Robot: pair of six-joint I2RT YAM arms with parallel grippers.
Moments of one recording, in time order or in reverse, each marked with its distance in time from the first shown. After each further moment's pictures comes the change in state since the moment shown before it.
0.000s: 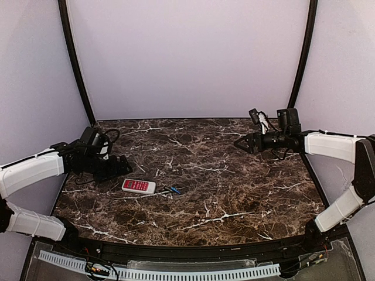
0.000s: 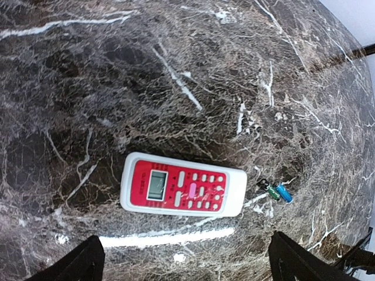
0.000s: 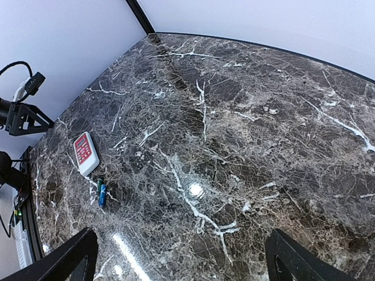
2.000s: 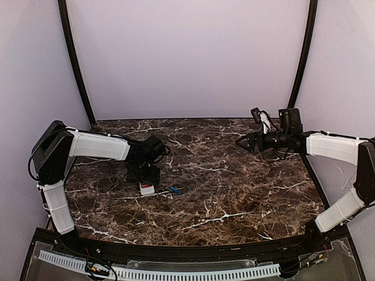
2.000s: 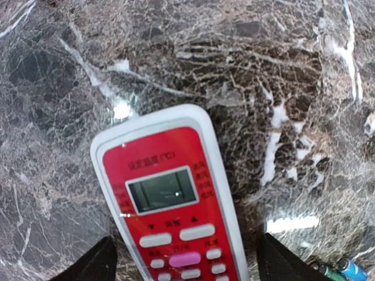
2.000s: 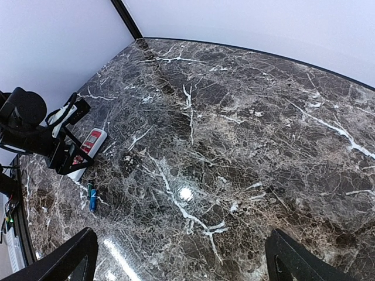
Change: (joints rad) left arm -0.253 0.722 0.422 -0.101 -0.322 -0.033; right arm 0.000 -0.027 -0.014 0.008 0.061 0.007
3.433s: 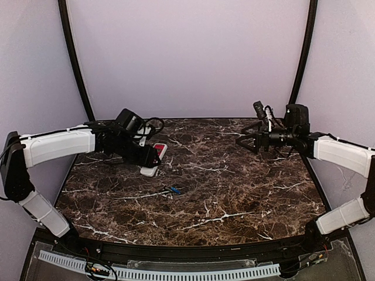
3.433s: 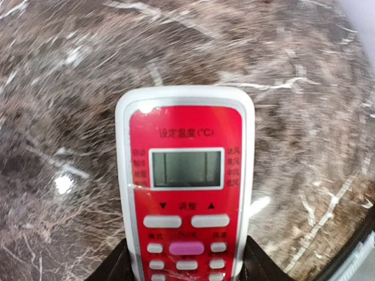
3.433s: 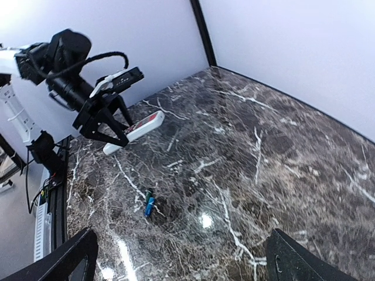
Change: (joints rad) left arm 0.044 -0.320 -0.056 0.099 0.303 0.328; right arm 0.016 -0.119 -0.035 0.071 -0.239 -0.053
